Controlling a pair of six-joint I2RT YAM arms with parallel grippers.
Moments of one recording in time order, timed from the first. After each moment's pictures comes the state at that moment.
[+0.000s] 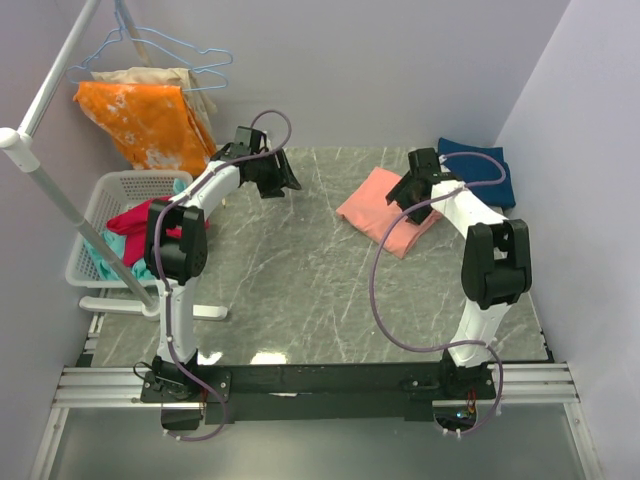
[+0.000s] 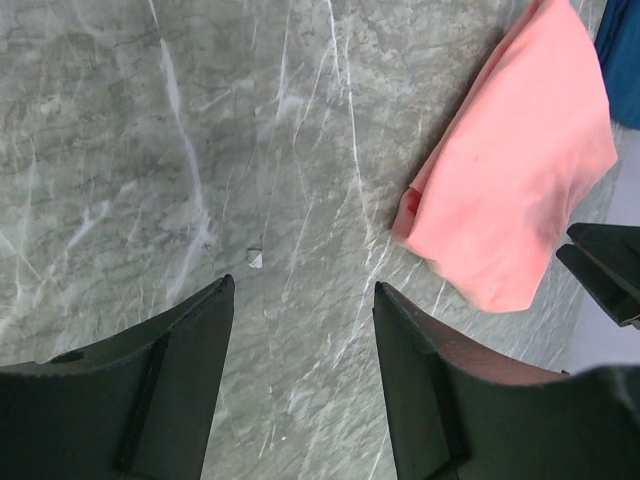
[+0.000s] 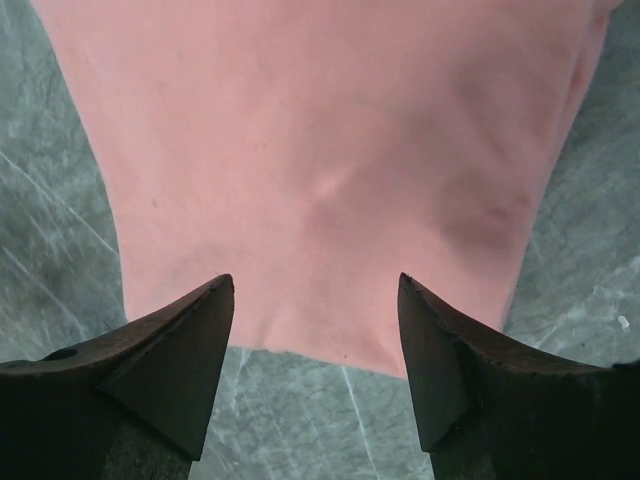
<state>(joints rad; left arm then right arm) -0.28 2.16 1.82 -0.50 0.39 -0.58 0.15 1.85 1.41 -0.57 0.10 0.86</state>
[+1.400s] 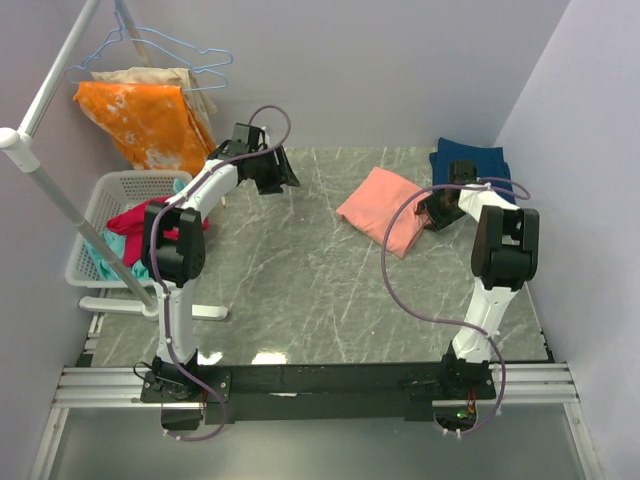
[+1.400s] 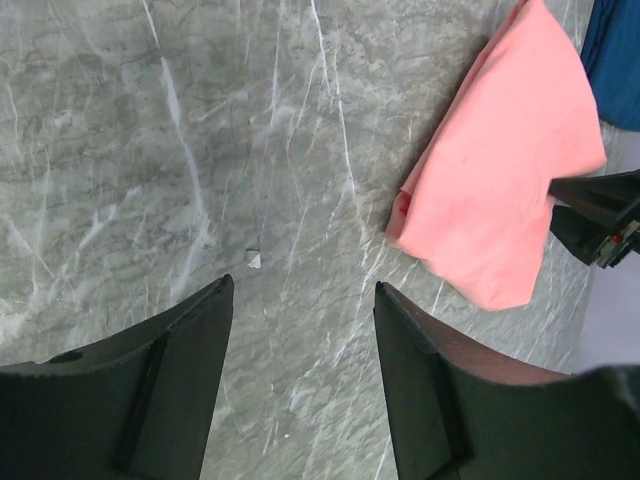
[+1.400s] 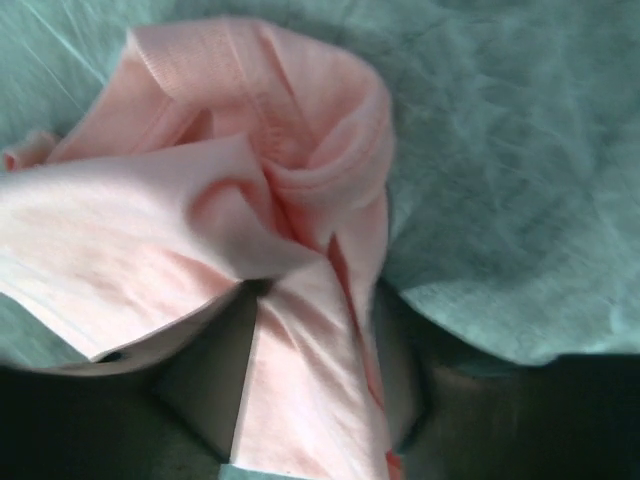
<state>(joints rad) -0.28 2.13 1.82 -0.50 0.37 -0.56 -0.10 2.01 1.39 -0.49 -0.09 0.95</state>
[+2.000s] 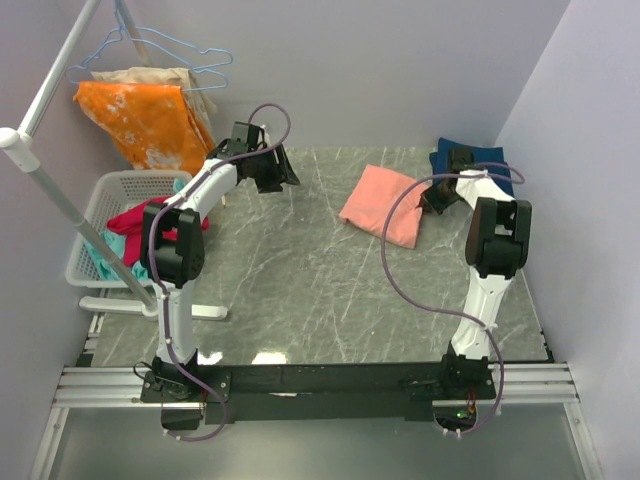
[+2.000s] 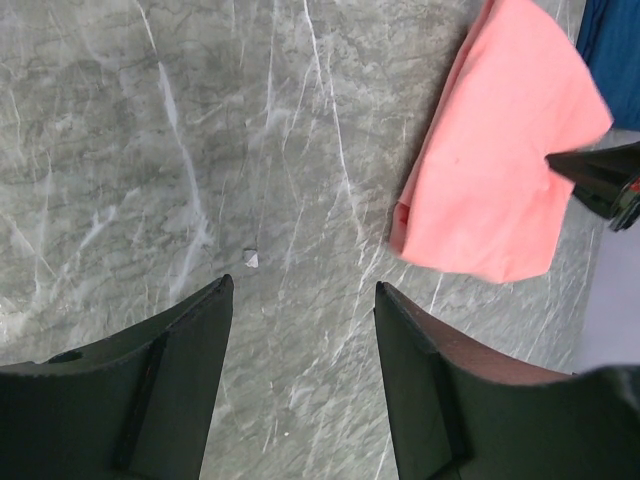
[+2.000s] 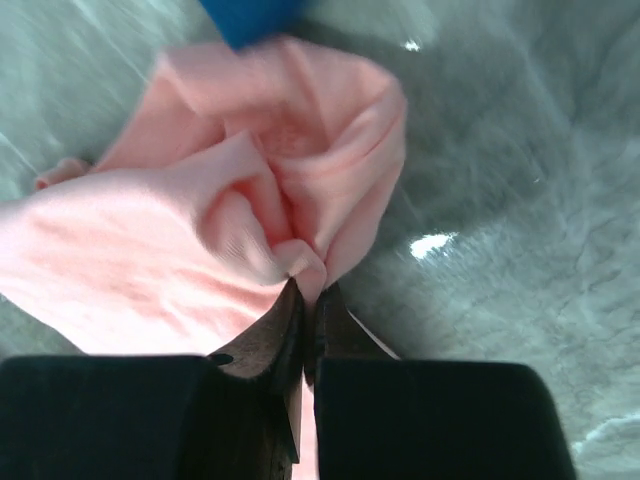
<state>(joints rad) -0.28 2.12 1.82 -0.50 0.37 -0.55 -0.10 2.16 1.63 -0.60 -0.12 0.89</state>
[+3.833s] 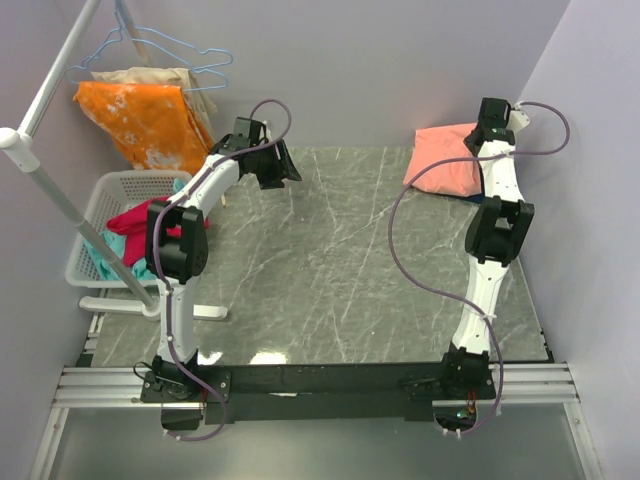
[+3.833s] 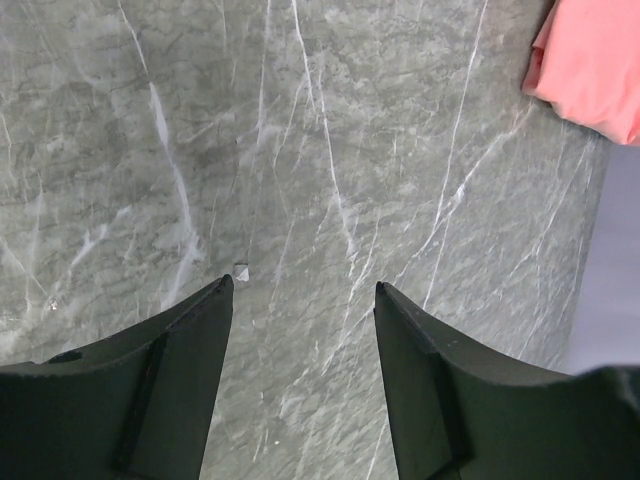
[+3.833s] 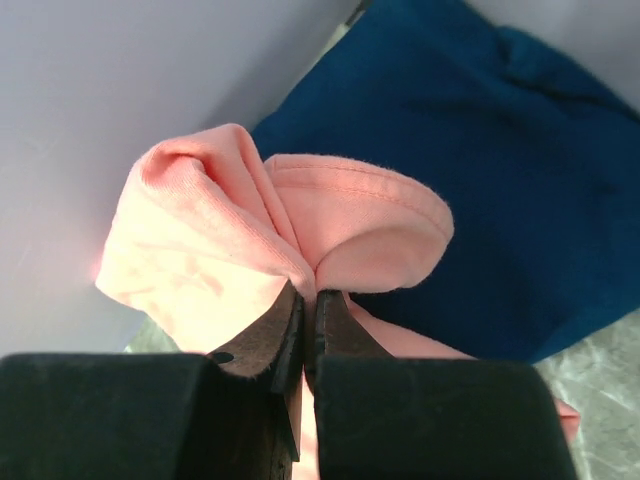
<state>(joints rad) -0.28 2.17 1.92 -0.55 0.38 -0.57 -0.19 2.44 2.38 -0.62 0.30 0.71</state>
